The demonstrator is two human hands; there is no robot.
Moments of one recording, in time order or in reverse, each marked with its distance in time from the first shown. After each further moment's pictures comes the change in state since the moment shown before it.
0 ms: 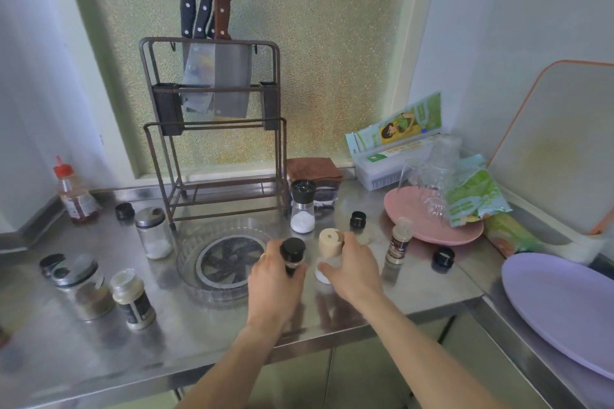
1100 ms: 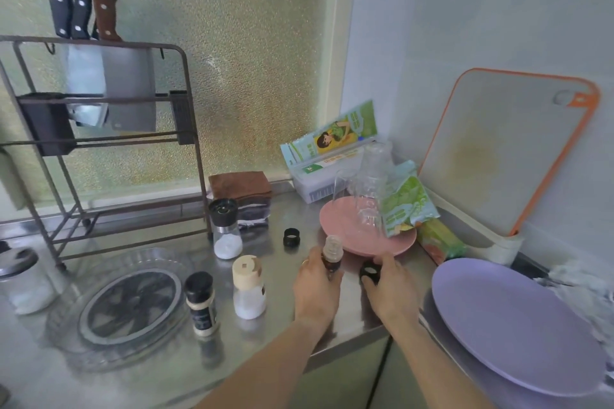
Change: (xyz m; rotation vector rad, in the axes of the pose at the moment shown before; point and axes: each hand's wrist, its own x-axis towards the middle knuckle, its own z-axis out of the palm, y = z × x) left_hand 0.016 0.102 0.191 -0.160 -0.296 0.025; right_hand 0.042 0.191 -0.058 -0.168 0.286 0.223
